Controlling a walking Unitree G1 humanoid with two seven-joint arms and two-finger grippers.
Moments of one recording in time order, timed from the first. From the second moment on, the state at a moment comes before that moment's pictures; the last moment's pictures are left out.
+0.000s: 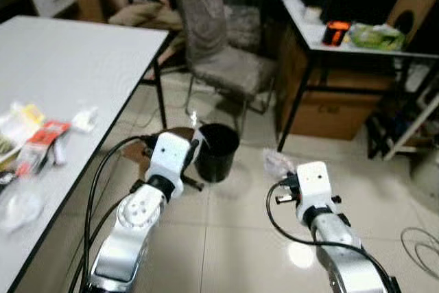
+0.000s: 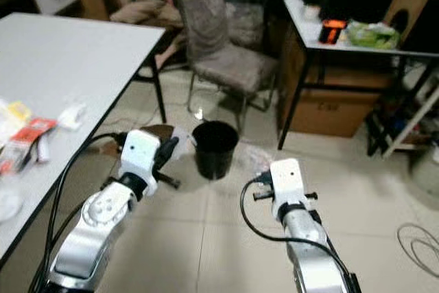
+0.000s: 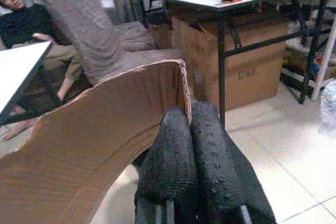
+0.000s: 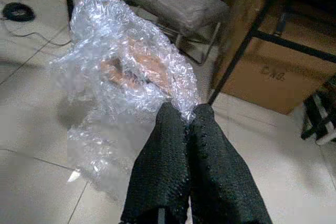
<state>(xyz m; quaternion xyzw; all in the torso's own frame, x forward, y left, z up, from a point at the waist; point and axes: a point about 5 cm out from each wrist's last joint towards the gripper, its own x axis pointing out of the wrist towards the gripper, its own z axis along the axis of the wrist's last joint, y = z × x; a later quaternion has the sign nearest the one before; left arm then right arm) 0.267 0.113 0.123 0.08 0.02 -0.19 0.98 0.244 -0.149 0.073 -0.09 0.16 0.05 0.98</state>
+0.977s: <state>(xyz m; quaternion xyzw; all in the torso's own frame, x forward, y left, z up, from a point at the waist) 0.267 0.109 0.109 0.11 0.04 -0.22 0.97 0.252 -0.152 0.065 -0.14 0.15 0.06 0.98</state>
